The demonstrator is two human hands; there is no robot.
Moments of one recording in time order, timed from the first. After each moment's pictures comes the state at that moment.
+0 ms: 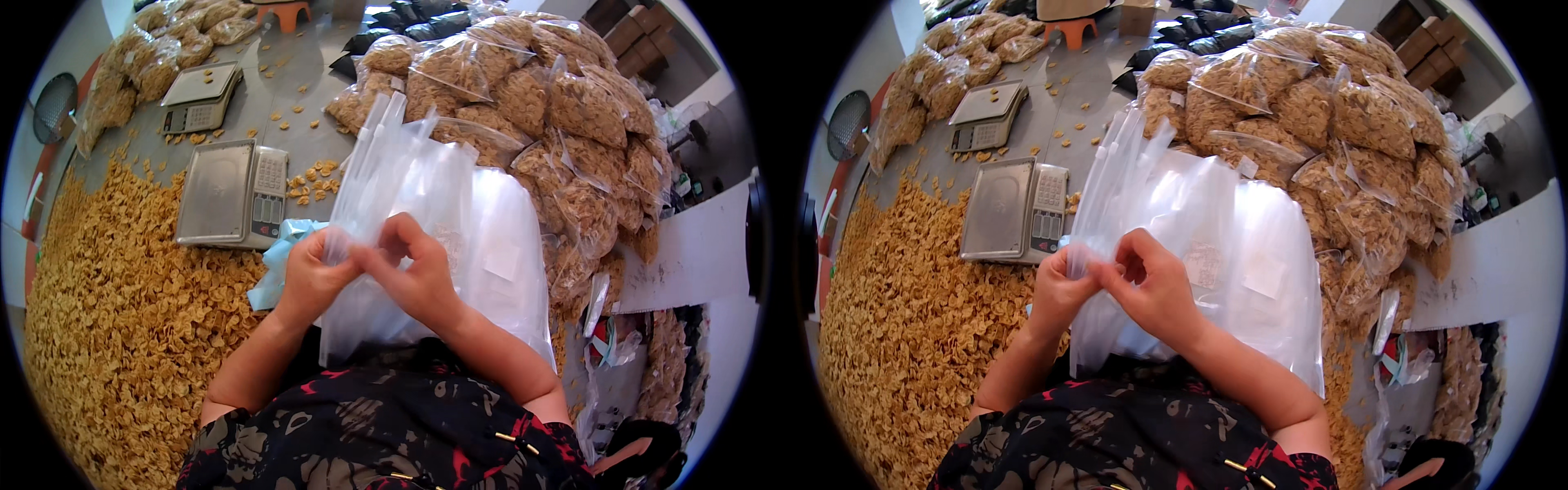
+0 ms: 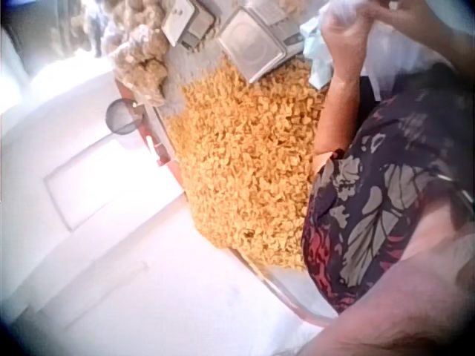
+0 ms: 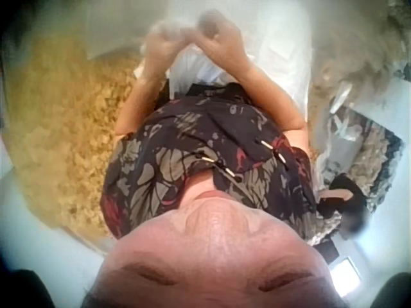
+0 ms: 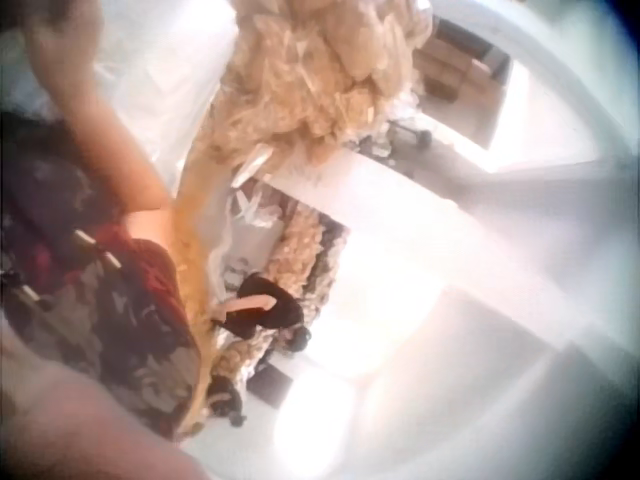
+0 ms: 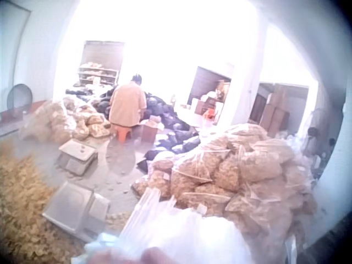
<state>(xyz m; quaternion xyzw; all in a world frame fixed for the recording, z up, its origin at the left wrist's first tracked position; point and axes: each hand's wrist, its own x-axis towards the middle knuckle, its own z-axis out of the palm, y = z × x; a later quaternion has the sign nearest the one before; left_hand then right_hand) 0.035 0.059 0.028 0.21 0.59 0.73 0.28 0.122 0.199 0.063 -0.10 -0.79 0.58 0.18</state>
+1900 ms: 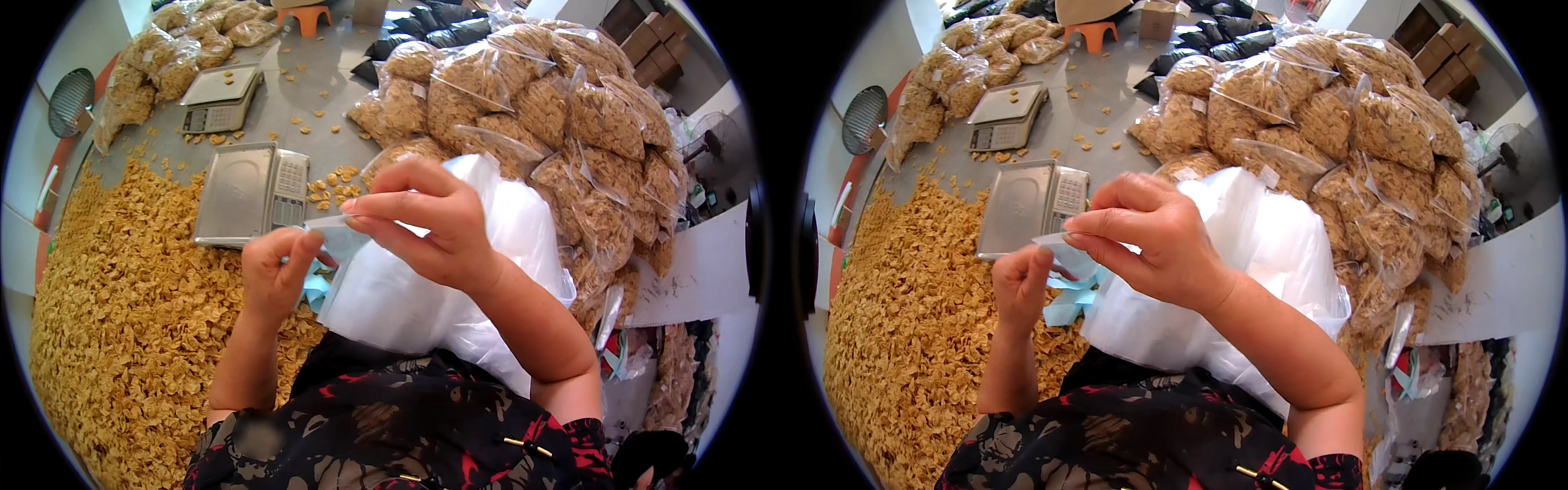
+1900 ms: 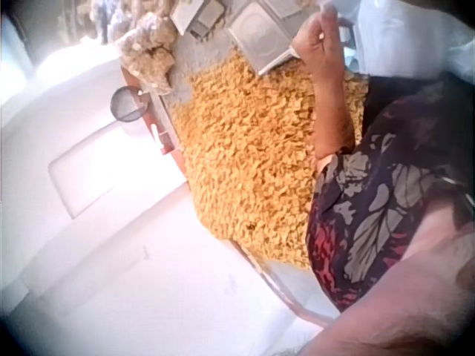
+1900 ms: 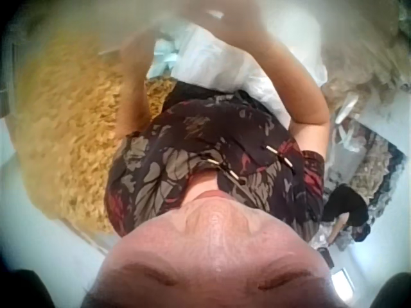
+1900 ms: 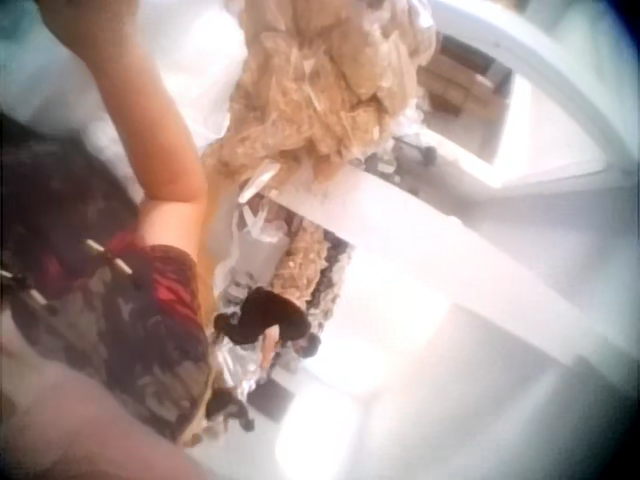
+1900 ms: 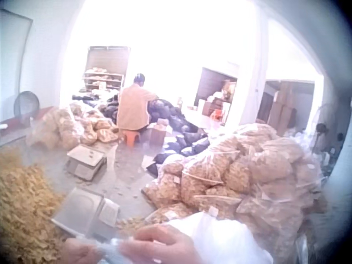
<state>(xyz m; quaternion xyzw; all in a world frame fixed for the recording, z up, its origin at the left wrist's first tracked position) -0.004 0.001 0.049 0.33 0.70 0.62 0.12 0.065 0.217 0.125 0.22 -0.84 0.42 0.28</state>
